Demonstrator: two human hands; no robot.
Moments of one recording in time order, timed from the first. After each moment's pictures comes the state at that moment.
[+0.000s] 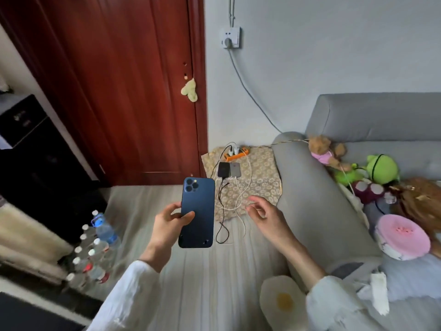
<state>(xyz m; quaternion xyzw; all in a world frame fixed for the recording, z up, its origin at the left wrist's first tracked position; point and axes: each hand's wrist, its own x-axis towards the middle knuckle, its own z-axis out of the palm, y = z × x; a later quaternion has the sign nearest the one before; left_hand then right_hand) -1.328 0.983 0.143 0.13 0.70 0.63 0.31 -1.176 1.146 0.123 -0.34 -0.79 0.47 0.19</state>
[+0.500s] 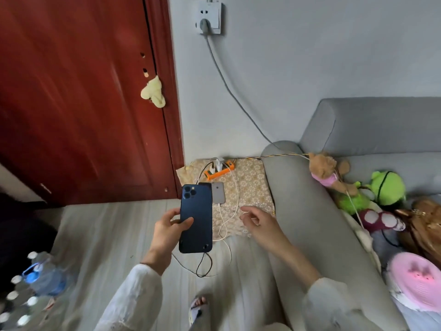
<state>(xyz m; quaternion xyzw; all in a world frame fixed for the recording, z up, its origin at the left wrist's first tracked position) -1.498 1.249 0.071 0.11 0.69 0.60 0.38 -1.328 1.392 0.077 -0.39 -0.78 0.48 0.11</state>
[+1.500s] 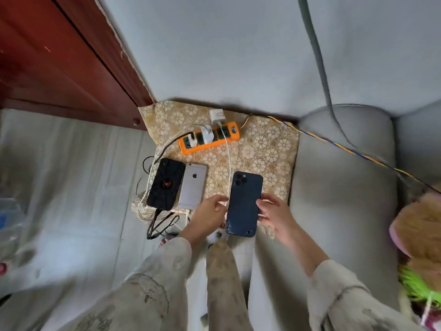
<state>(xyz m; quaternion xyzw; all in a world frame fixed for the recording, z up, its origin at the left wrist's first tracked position) -1.591 1.664 -0.198 0.13 0.79 0.32 0.51 -1.483 1.796 -0.200 -0.60 -0.45 0.66 -0.07</state>
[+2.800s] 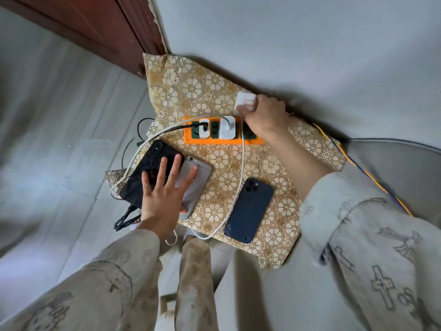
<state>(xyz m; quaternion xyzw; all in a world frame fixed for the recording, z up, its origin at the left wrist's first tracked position) -1.643 1.639 -0.323 0.27 0.90 -0.10 0.32 -1.723 1.893 -0.311 -0.32 -0.91 0.19 -0.19</state>
